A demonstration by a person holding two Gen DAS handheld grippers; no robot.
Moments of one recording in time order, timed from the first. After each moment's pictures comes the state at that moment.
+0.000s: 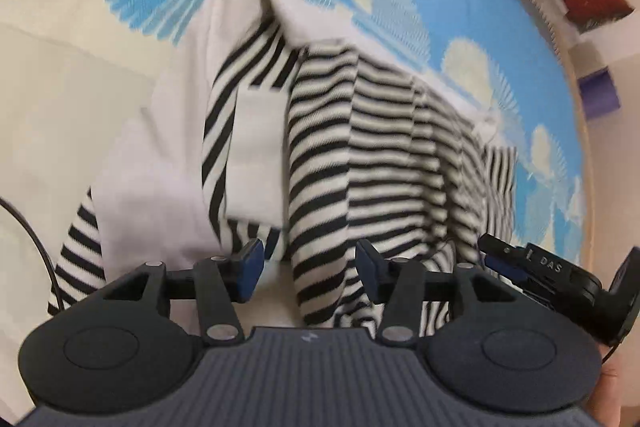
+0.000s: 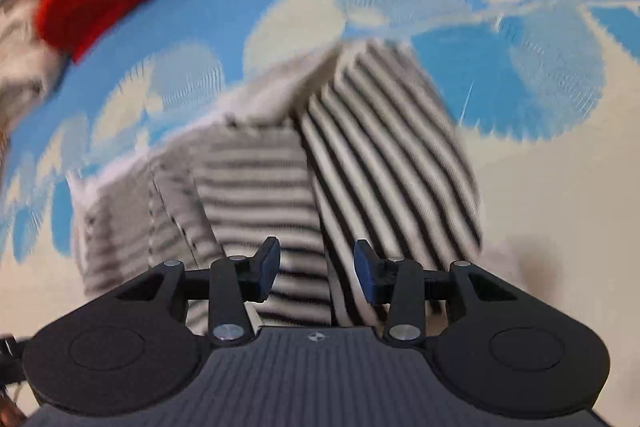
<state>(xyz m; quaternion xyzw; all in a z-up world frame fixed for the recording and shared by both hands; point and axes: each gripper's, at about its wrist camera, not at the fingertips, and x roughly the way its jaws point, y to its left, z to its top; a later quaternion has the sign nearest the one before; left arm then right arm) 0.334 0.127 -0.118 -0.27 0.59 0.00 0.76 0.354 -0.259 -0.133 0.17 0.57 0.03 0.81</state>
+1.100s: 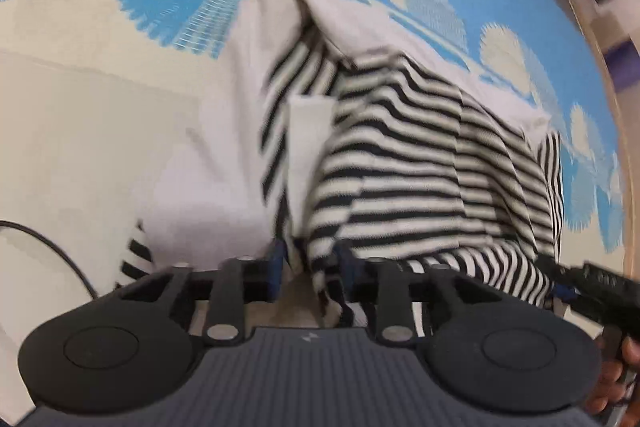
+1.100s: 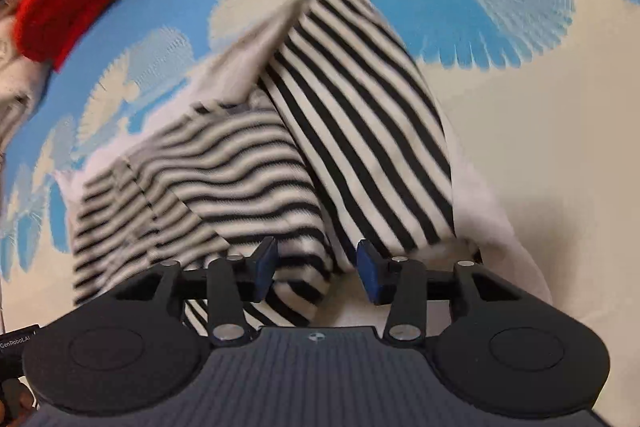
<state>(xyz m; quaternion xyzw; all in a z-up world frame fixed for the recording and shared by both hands) 0.316 0.134 -0.135 -0.19 0.60 0.01 0.78 0.326 -0.289 -0.146 0.23 0.59 0.00 0.78</state>
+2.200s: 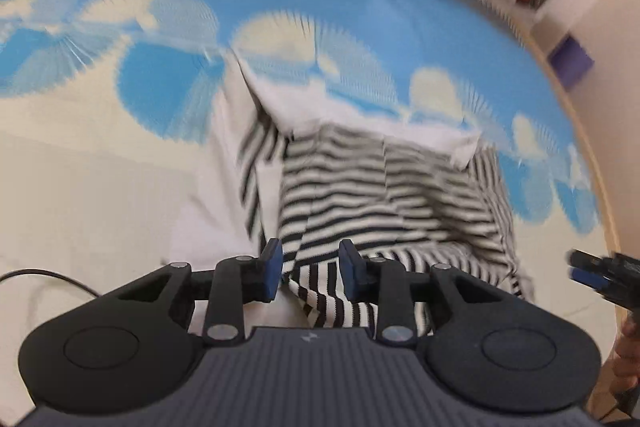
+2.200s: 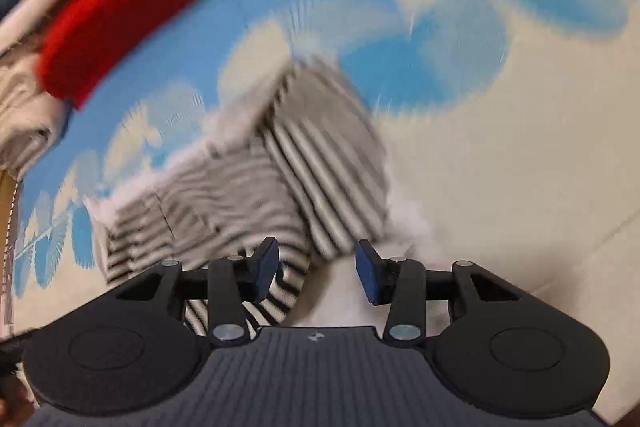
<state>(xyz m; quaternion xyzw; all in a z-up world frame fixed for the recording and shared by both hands) 0.237 0.134 -0.031 -0.14 0.49 -0.01 0.86 0.255 -0.341 -0.042 0.22 0.46 0.00 0.86</state>
